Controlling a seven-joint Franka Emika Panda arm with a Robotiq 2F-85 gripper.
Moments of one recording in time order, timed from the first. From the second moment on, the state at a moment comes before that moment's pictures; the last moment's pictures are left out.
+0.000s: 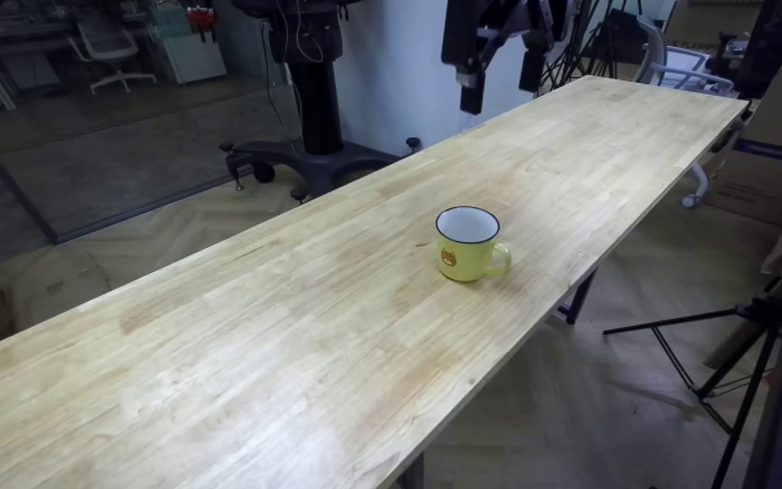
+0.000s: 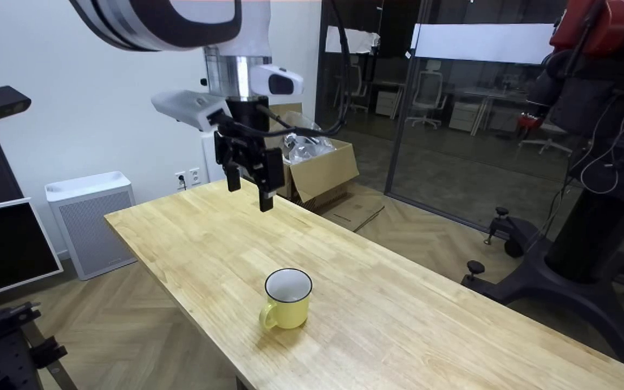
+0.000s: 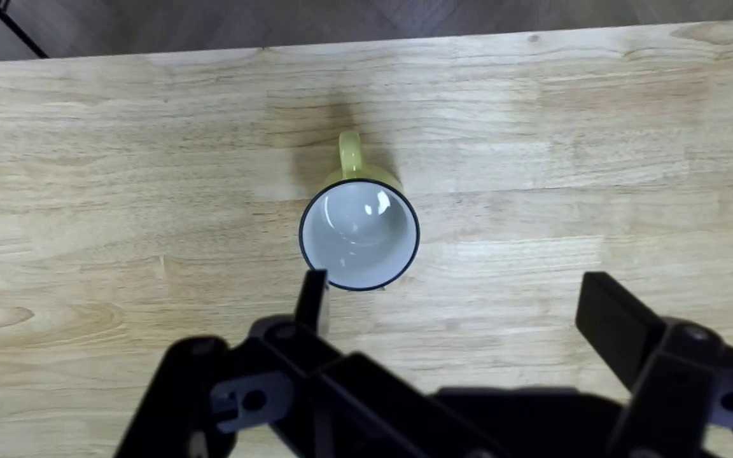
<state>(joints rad) -0.05 -0.10 0.05 -2.43 -0.01 2.37 0.09</state>
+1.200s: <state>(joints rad) -0.02 0.19 0.02 -2.32 0.04 2.52 0.01</state>
